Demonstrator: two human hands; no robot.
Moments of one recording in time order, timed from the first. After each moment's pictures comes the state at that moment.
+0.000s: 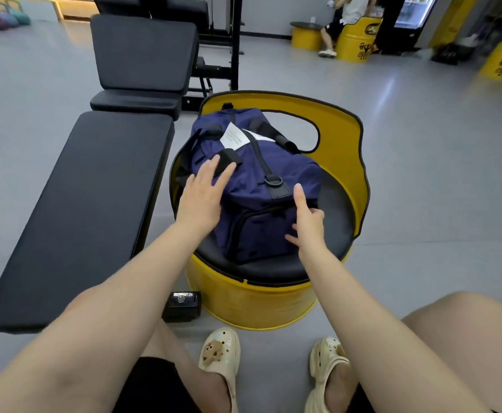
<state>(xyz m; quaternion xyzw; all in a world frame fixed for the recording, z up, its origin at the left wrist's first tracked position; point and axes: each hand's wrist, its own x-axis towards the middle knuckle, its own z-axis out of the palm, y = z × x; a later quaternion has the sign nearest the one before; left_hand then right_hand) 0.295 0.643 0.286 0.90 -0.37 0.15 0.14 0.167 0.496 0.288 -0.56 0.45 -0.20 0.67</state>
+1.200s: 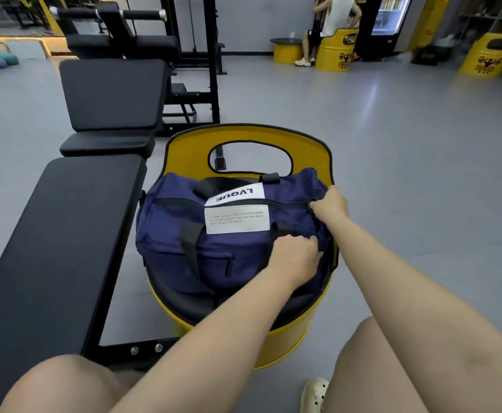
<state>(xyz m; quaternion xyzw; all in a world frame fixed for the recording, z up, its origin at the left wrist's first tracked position) 0.178 0.449 0.323 0.86 -0.51 0.04 0.09 0.192 0.318 0.347 -0.79 0.44 -0.15 0.39</state>
